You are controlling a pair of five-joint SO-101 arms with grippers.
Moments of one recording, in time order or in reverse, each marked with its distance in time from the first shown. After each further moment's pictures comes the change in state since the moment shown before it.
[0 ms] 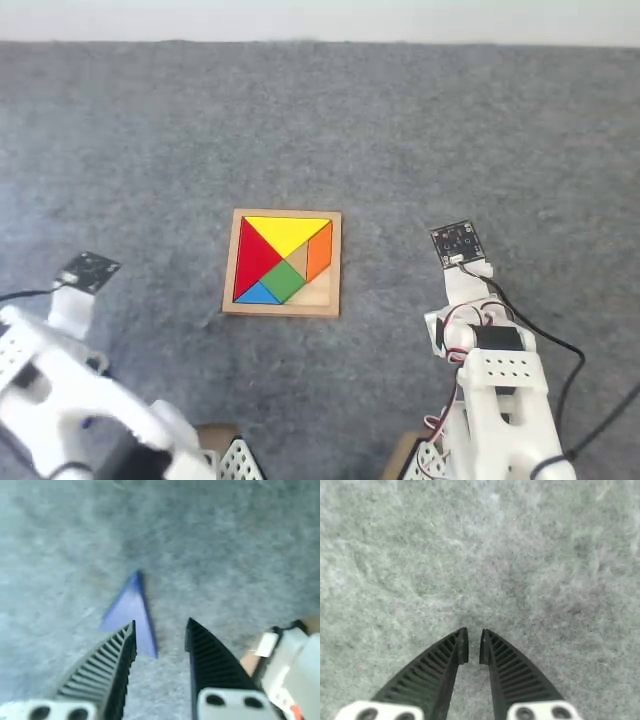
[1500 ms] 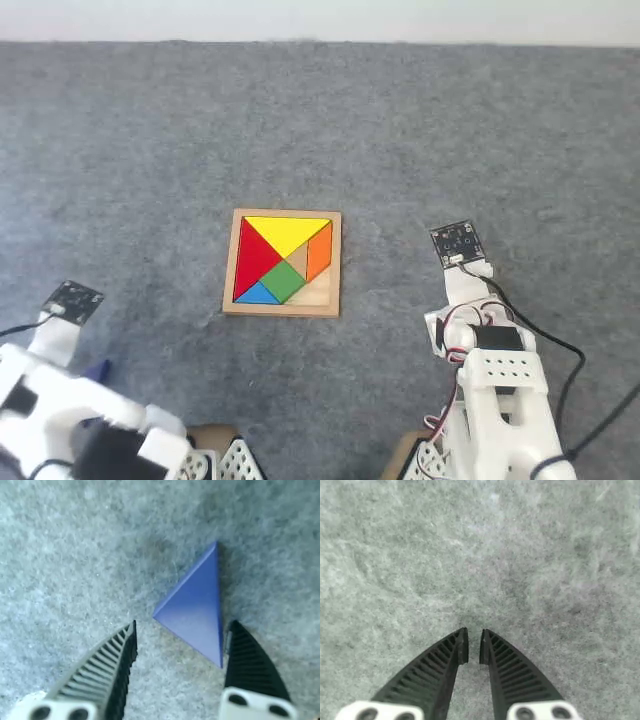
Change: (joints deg) left arm -9.0 9.3 9.2 -29.1 -9.2; right arm 0.0 0.0 0.0 0.0 0.0
